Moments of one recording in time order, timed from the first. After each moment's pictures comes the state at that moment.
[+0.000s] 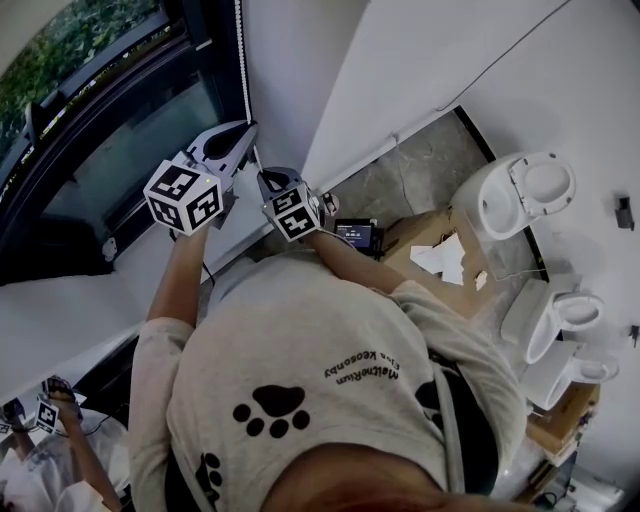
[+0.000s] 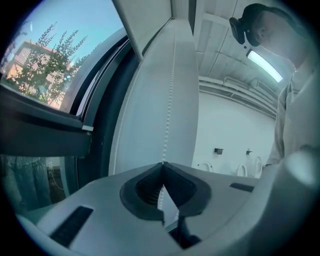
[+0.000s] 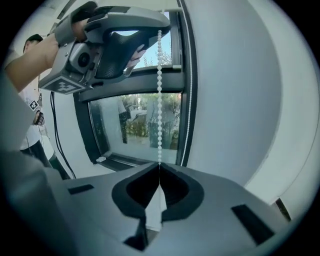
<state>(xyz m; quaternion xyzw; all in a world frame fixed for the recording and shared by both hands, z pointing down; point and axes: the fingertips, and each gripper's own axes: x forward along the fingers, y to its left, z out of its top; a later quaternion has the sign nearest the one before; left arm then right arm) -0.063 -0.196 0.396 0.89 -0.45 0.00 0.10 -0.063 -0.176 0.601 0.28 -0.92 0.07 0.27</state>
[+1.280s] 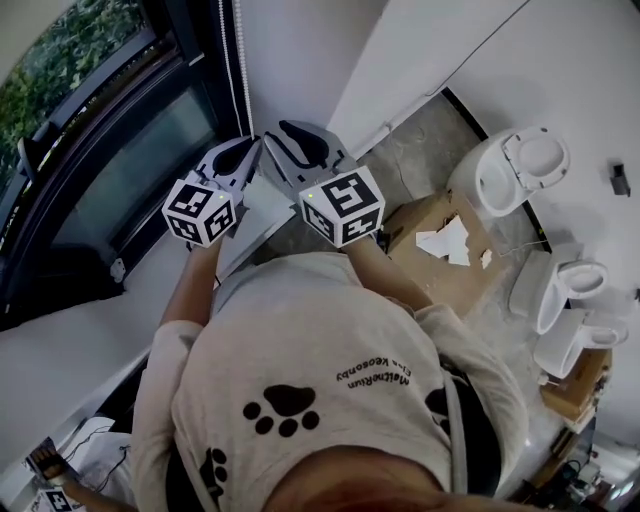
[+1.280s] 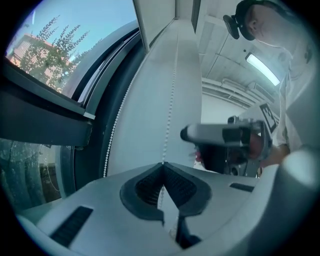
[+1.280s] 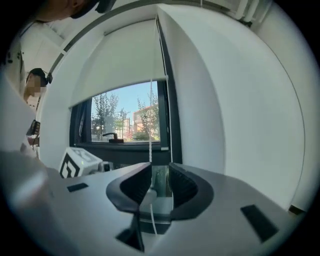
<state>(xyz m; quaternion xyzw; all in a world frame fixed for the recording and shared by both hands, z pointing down) -0.069 -0.204 0.425 0.90 -0.42 -0.01 0.11 -0.046 -0.197 0.368 0.33 -0.94 0.04 0.05</state>
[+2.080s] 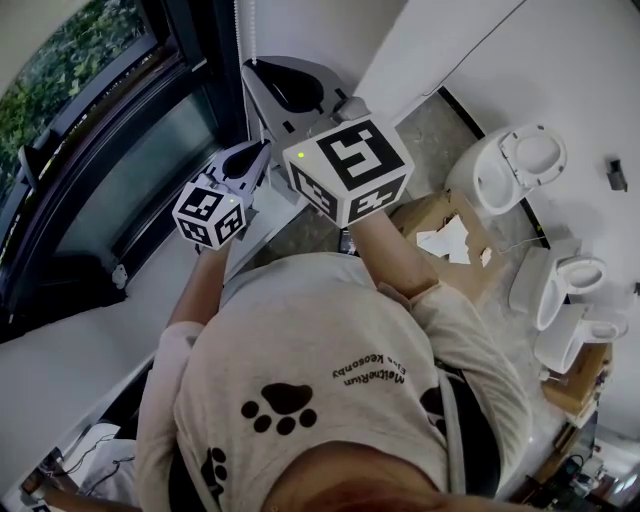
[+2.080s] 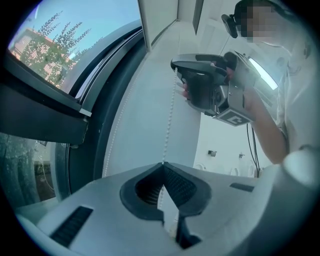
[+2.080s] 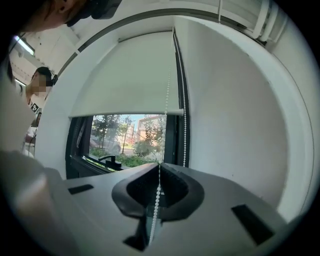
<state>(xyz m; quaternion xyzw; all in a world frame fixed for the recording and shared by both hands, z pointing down) -0.061 -0.208 0.426 0.91 -0.41 -0.02 0.12 -0.087 -0.216 0.223 0.32 -0.95 -0.04 0.01</state>
